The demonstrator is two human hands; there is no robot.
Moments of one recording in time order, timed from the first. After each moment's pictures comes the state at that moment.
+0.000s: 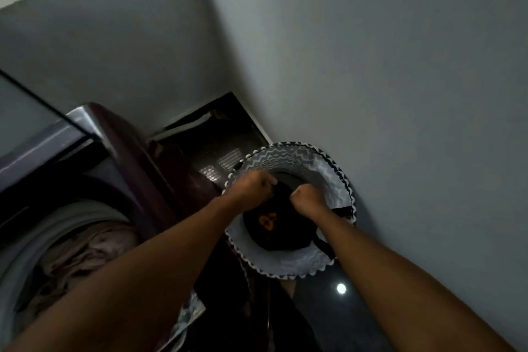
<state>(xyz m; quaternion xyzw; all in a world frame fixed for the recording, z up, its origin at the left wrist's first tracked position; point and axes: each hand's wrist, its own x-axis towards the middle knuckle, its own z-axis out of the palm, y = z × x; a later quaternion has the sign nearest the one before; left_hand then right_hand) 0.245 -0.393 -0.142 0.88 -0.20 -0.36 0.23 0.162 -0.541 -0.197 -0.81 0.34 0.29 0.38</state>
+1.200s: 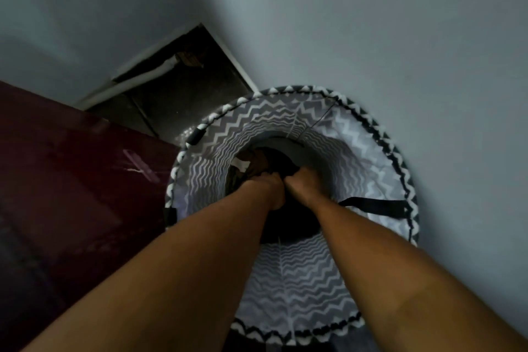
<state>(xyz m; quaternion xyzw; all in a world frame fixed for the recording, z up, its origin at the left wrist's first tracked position) 0.235 -0.456 -0.368 0.80 -0.22 -0.56 -0.06 0.180 -0.549 -0.425 -0.75 0.42 0.34 0.39</state>
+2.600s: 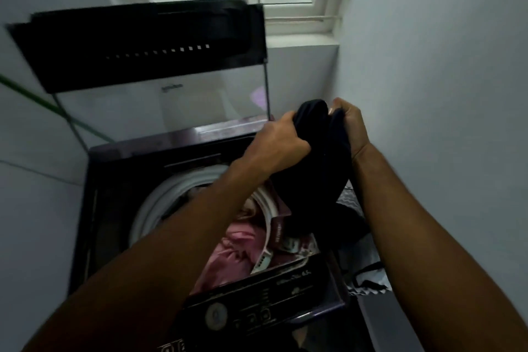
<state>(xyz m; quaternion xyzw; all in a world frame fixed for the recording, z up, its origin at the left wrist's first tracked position) 0.191 -0.173 0.172 0.92 -0.05 -0.11 0.38 0.225 -0.322 0.159 -0.52 0.13 0.08 0.84</state>
